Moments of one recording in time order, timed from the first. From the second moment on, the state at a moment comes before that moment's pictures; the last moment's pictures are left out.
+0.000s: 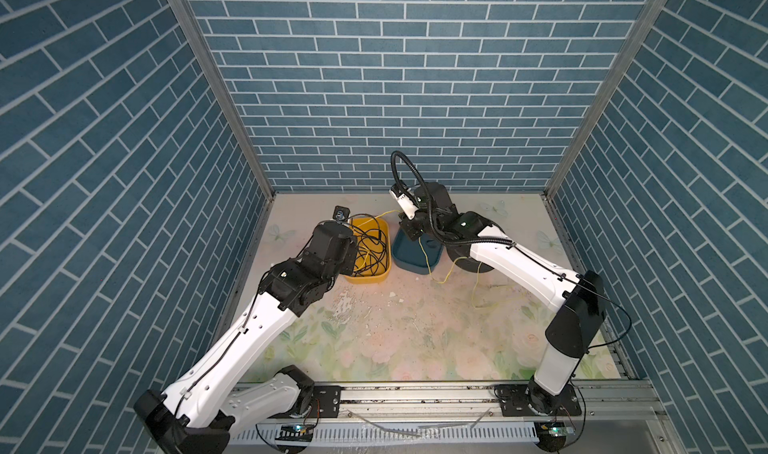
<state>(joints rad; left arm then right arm) -0.57 1.07 1.19 -0.84 -0.47 -0.15 0.81 1.78 1.69 -0.50 0.16 -0.15</state>
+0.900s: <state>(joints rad) -0.50 1.11 1.26 -1.11 -0.54 -0.19 0.69 1.12 0.99 -0.77 0.13 0.37</state>
